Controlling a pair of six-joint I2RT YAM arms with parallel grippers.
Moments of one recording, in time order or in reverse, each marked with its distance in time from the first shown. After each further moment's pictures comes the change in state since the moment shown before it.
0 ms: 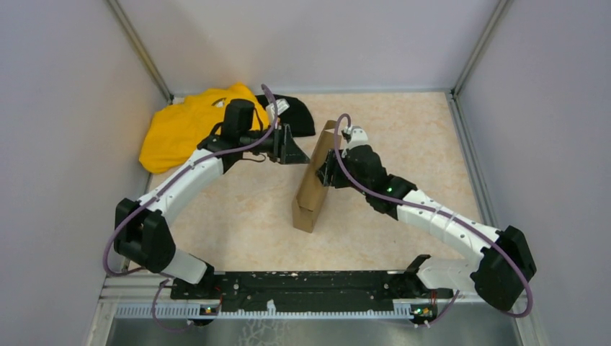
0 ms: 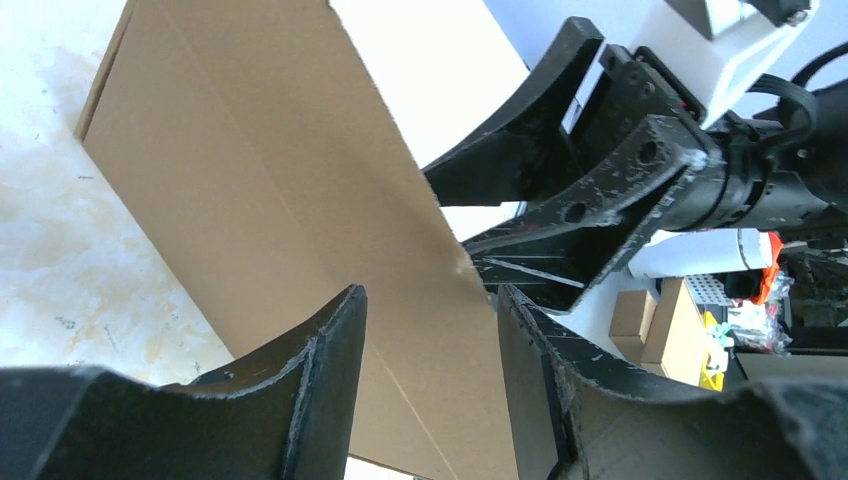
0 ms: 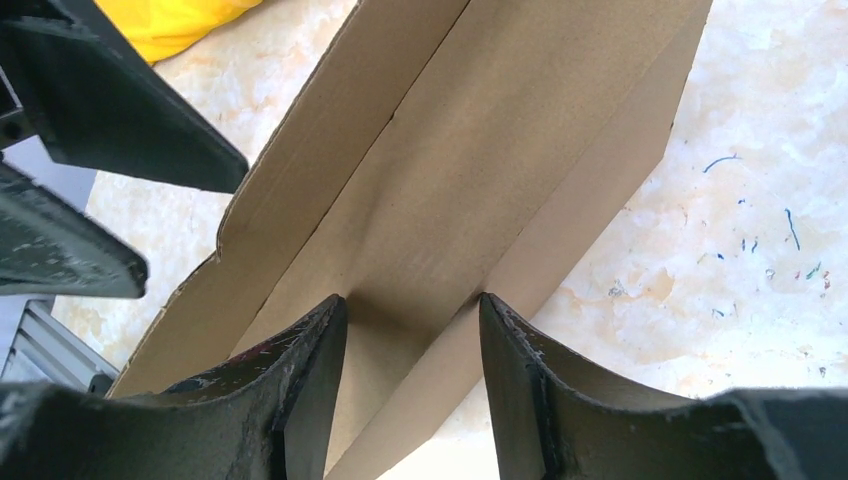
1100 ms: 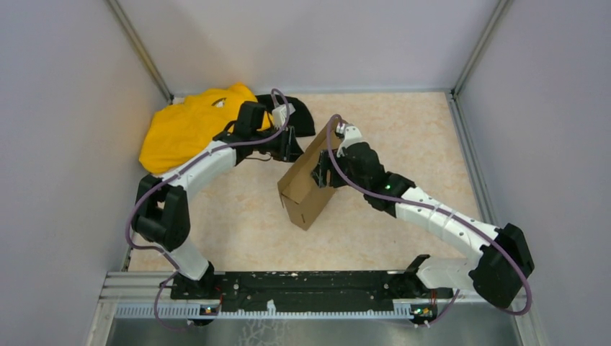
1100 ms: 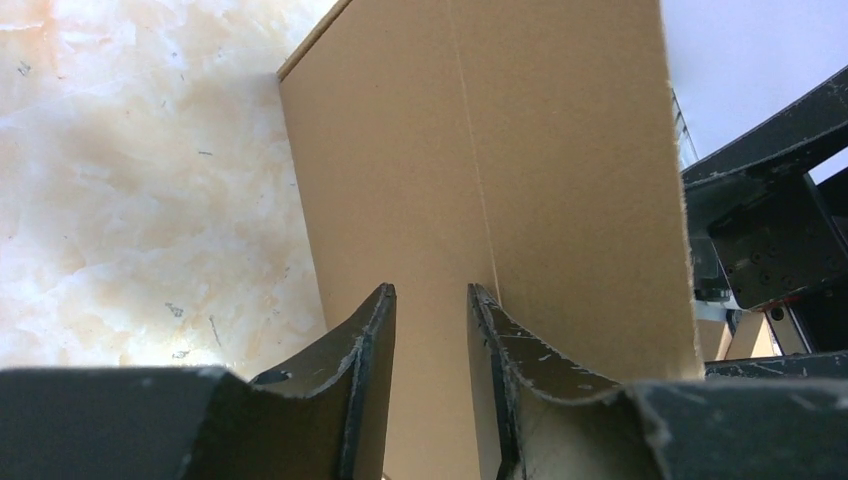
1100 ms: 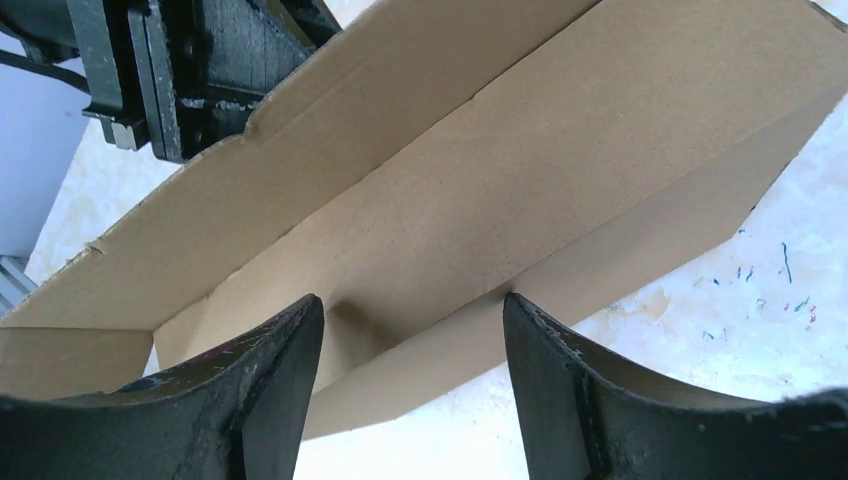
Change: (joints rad) left arm 0.013 0.172 0.040 -0.002 -0.104 0.076; right arm 0.013 0.023 0.043 -0.023 -0.042 -0.092
